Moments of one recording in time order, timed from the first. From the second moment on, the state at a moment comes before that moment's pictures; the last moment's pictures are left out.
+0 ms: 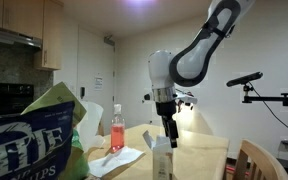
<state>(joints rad) 0.03 0.39 0.03 -2.14 -0.32 2.43 -0.31</state>
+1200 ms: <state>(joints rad) 0.11 0.37 0.03 -2.12 -0.53 2.32 -0.33</state>
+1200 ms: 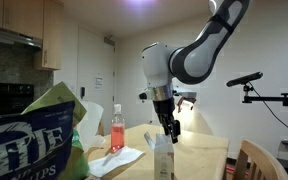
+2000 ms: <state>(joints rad) 0.13 0.37 0.07 -2.08 -0.71 2.06 -0.46</state>
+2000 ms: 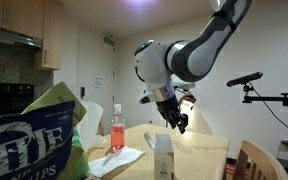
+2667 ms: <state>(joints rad) 0.10 0.37 0.12 -2.08 -0.72 2.19 -0.81</state>
